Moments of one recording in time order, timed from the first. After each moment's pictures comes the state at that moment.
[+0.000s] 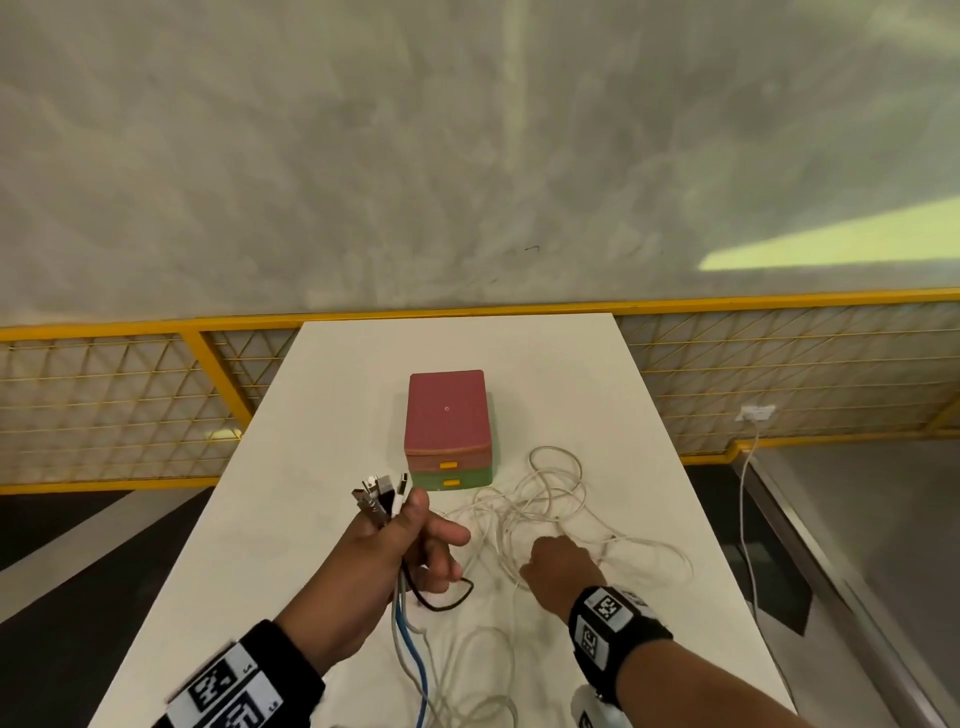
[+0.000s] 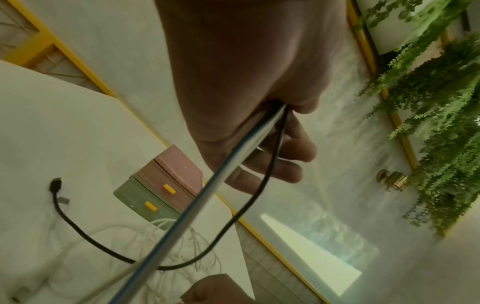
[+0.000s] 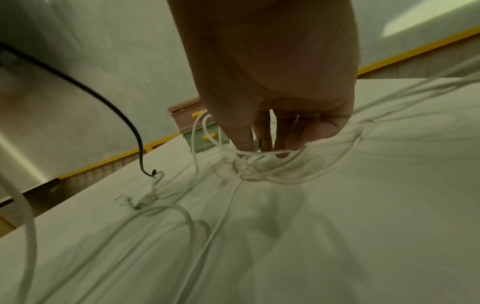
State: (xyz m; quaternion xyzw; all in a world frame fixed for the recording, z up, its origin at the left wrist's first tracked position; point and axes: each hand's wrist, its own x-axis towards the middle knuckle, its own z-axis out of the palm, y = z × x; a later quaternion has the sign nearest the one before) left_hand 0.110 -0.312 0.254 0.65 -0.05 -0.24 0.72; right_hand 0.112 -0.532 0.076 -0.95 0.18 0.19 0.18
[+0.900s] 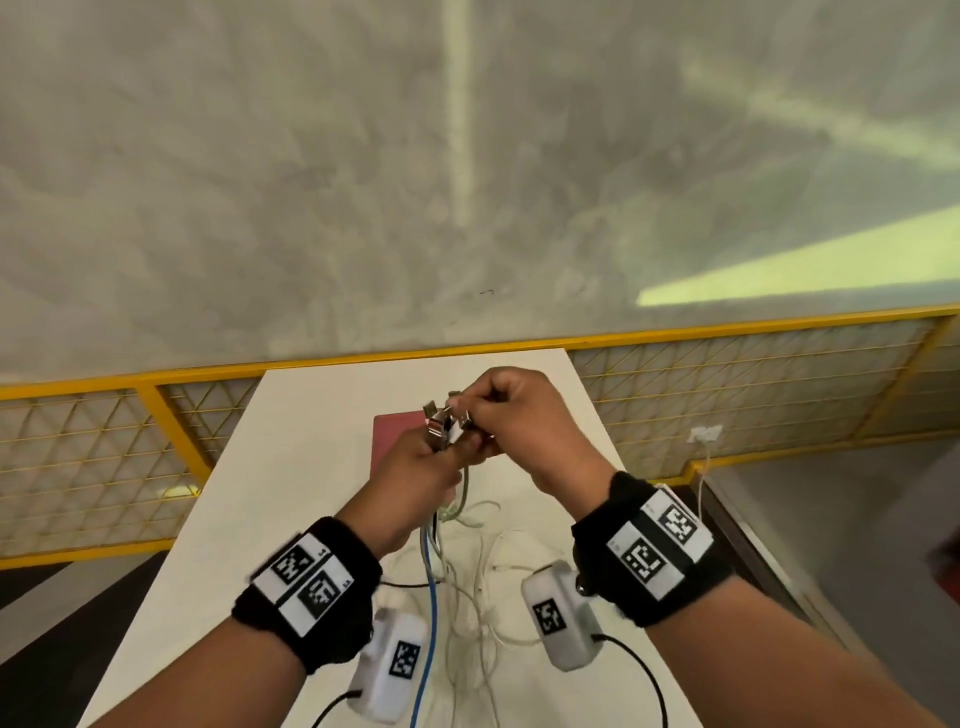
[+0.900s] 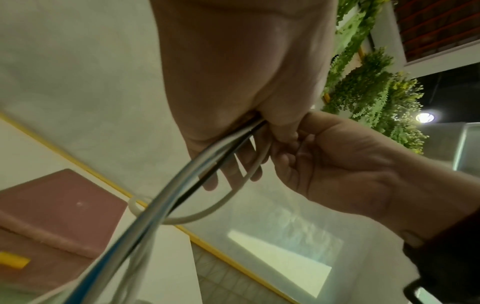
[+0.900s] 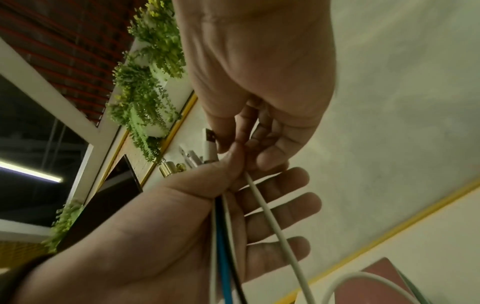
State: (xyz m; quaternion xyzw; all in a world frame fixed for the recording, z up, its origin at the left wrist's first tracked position) left_hand 0.162 -0.388 0.306 0.71 -0.20 -0.19 0.64; right_hand 0.125 -0.525 0.351 -0.74 0.05 -0.12 0.66
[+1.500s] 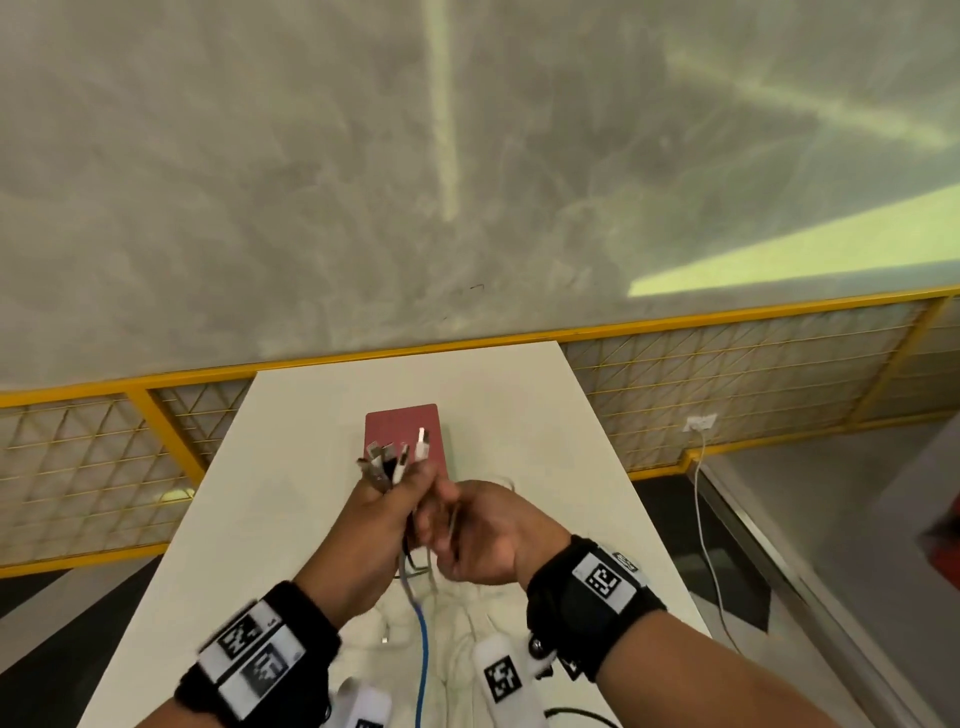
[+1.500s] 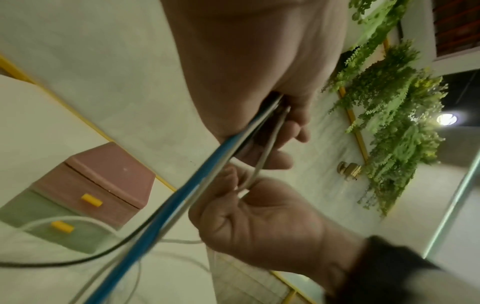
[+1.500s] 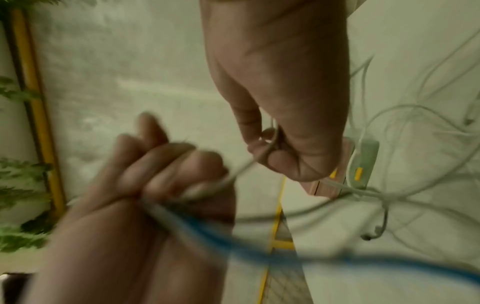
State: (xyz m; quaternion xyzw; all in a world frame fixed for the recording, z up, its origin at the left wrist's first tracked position) left_hand 0.122 -0.364 0.294 0.63 -0.13 -0.20 0.74; right_hand 0.112 -0.500 0.265 -0.40 0.25 0.27 0.84
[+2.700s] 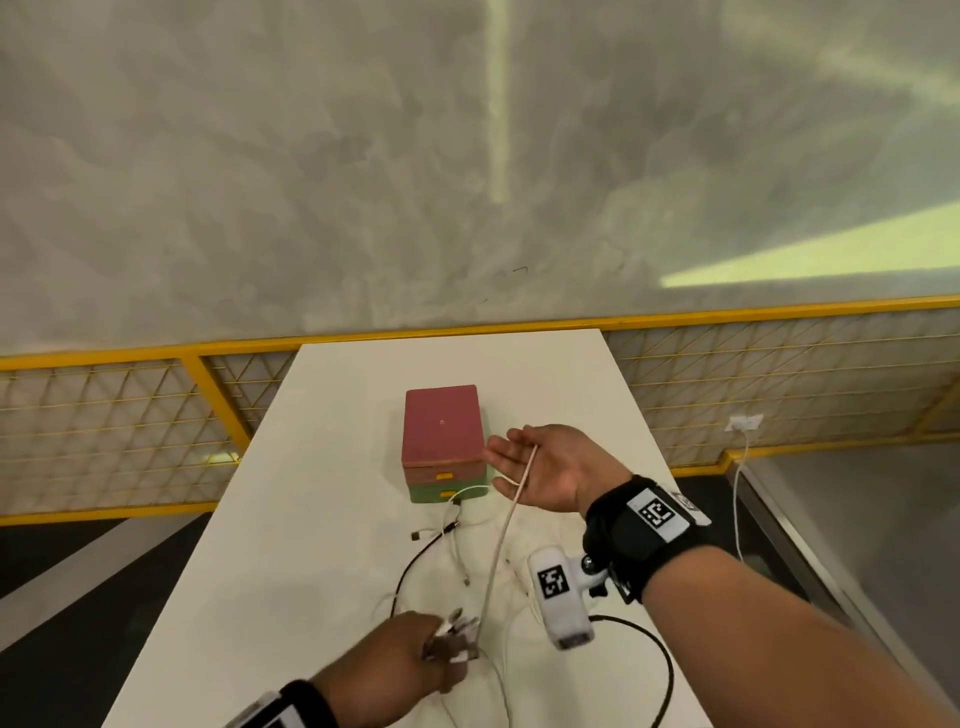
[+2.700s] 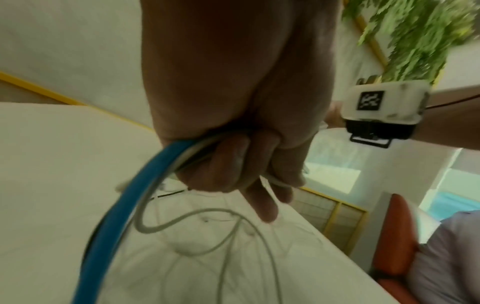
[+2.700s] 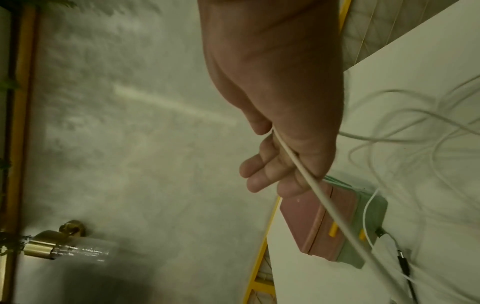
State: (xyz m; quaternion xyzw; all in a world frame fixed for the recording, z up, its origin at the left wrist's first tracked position) left_hand 0.086 -0.293 0.191 0.86 -0.25 -0.33 0.29; right_hand 0.151 -0.537 0.257 -0.39 0.31 0.16 0.85
